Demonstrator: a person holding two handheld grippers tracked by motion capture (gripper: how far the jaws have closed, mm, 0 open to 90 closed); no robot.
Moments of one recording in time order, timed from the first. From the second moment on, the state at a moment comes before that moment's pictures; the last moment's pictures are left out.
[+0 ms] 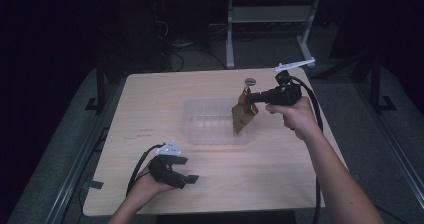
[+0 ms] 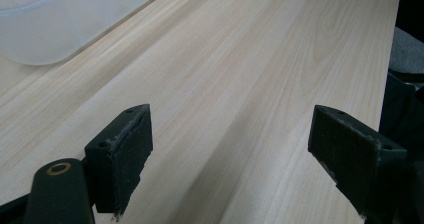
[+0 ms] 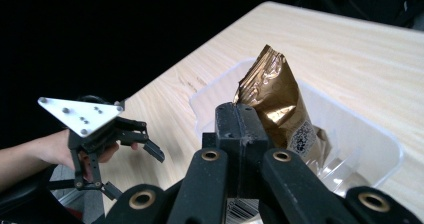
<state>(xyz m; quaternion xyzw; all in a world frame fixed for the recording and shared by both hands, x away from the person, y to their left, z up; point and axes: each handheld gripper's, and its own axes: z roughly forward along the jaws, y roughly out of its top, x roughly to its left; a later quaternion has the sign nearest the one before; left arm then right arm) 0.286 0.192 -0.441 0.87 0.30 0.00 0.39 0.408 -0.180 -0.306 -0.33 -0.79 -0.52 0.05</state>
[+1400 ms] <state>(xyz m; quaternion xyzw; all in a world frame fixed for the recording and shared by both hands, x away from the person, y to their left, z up) 0.287 0.192 -0.442 0.88 0.29 0.01 0.39 0.387 -0.185 -0.308 -0.32 -0.82 -0.47 -0.05</state>
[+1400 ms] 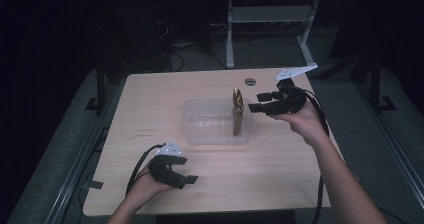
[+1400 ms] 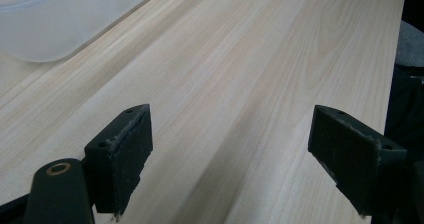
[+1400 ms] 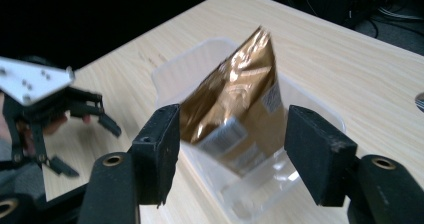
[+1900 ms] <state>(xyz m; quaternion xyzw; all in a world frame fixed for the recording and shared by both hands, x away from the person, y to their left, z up) 0.285 0.189 -0.443 0.88 0.28 0.02 0.38 0.338 -0.203 -0.358 -0.31 -0.84 -0.43 -0.11</state>
